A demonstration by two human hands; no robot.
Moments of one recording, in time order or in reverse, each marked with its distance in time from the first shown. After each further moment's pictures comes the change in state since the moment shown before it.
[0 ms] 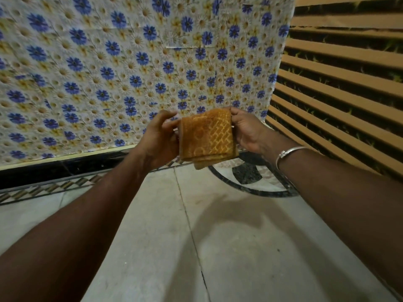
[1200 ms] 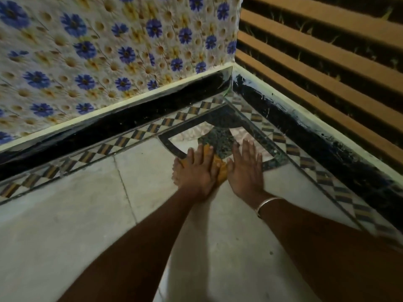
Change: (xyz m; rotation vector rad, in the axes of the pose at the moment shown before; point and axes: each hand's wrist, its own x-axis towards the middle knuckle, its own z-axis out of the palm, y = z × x) left_hand 0.180 -0.297 0.074 1.609 -0.107 -0.063; right_hand 0.023 0.298 -0.161 -1.419 0.527 0.190
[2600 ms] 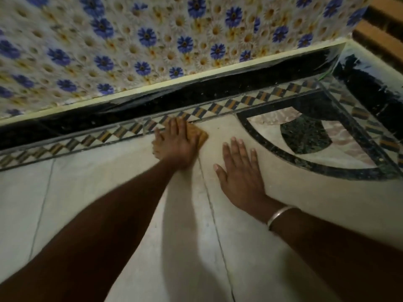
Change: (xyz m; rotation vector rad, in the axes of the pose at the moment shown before) left_hand -0.049 -0.237 -0.037 0.083 0.104 -0.549; right_hand -0.054 -0.181 0.042 -0.021 -0.171 -0.437
